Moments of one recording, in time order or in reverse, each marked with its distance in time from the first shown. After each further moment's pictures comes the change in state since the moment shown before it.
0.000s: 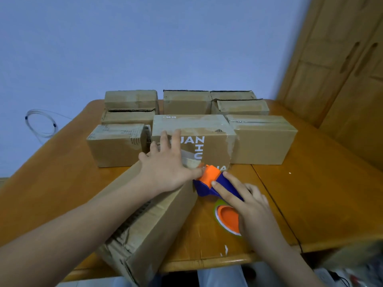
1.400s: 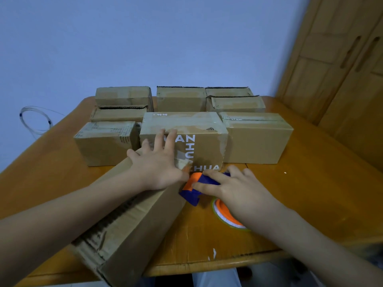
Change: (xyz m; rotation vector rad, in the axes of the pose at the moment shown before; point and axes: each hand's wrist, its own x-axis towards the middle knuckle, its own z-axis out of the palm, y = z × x) left_hand 0.010 0.011 -0.002 0.051 -0.097 0.009; right_hand 0.058 -0.008 -0.072 -0.207 -0.530 -0.258
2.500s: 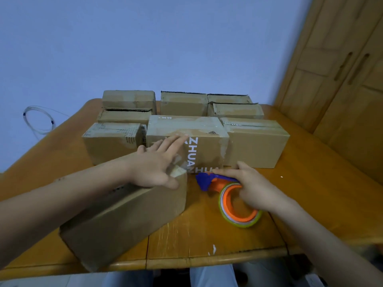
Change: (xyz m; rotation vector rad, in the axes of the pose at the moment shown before) left_hand -0.007 -0.033 -0.018 0.092 -0.181 0.365; right_hand 0.005 0.037 0.018 0.483 -0.052 0.275
